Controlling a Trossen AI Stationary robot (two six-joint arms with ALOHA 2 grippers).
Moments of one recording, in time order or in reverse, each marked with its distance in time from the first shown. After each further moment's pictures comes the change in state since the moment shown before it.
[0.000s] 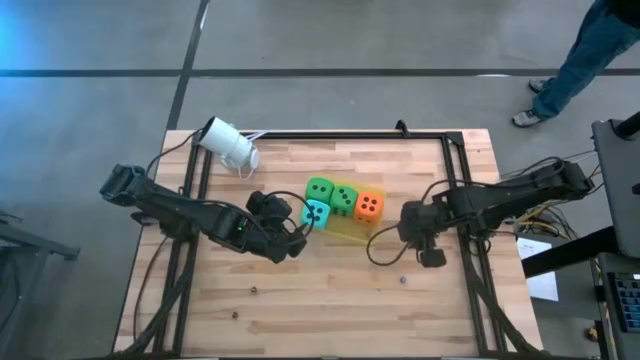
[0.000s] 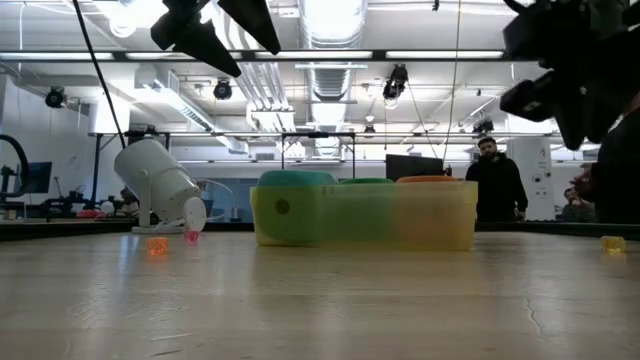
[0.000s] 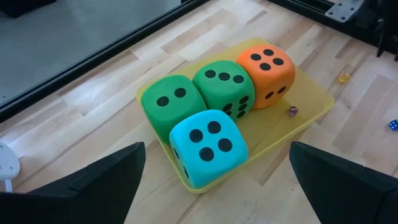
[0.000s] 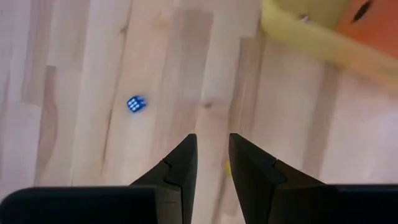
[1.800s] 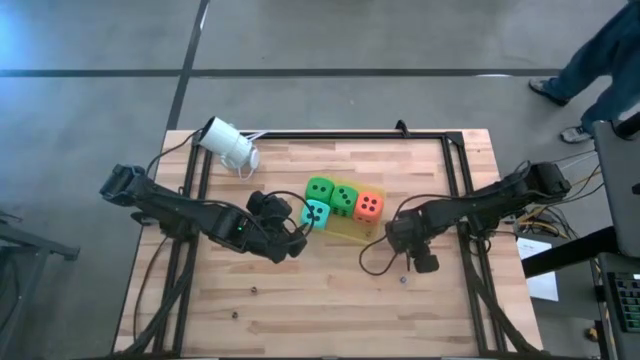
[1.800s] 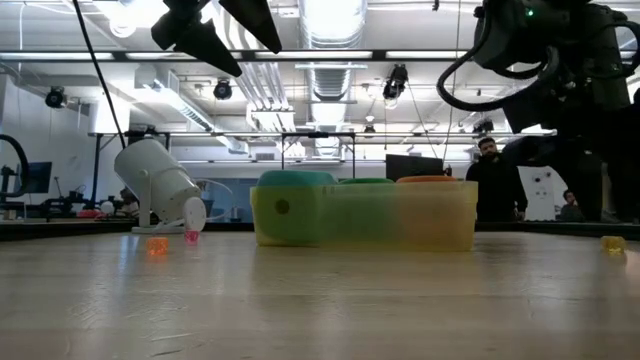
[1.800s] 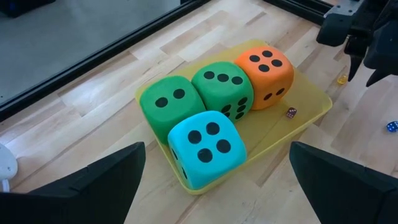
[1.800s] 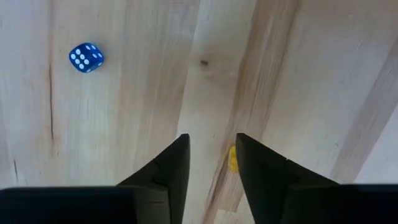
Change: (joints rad) left arm 0.000 0.000 0.000 0.007 0.000 0.000; right arm 0.015 0.262 -0.055 0.041 0.004 -0.046
